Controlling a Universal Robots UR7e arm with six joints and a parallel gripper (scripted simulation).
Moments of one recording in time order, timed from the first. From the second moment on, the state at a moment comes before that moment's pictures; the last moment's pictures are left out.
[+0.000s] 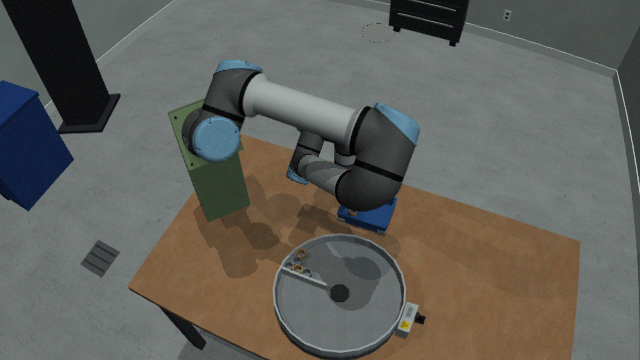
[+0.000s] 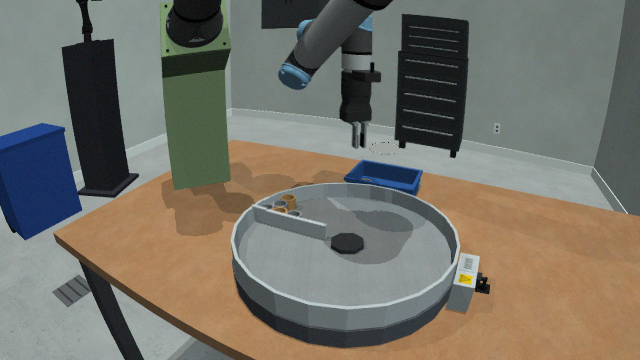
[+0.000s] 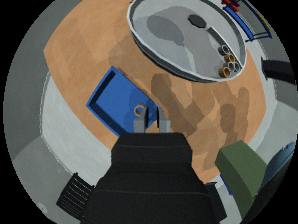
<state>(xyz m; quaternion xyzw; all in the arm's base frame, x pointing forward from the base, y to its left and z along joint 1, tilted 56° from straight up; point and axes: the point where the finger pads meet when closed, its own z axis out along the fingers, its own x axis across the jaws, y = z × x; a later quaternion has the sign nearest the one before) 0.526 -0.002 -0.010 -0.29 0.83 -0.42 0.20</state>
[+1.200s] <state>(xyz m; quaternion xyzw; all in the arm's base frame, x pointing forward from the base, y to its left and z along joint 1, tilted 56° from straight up) 0.471 -0.093 0.019 -0.29 0.83 -0.42 0.20</state>
